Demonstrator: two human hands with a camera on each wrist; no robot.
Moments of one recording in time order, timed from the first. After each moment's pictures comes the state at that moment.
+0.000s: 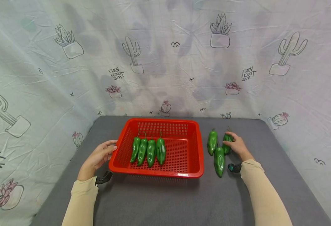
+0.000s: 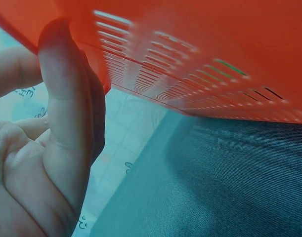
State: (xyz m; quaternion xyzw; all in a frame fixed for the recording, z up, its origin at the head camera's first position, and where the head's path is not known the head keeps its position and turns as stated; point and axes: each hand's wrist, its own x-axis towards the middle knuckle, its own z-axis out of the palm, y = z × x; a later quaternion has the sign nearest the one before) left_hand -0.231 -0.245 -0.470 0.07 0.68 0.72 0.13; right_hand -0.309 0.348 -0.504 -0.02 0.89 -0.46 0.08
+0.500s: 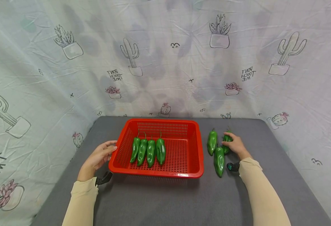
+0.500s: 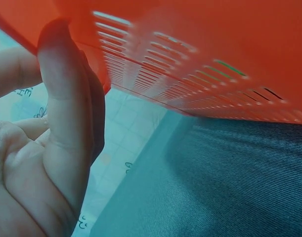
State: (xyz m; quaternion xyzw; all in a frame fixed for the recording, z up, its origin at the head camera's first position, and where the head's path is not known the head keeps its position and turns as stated) left_hand -0.229 -0.244 -0.468 0.06 0.69 0.71 0.13; right_hand -0.317 0.345 -0.504 -0.02 0.90 -0.42 0.10
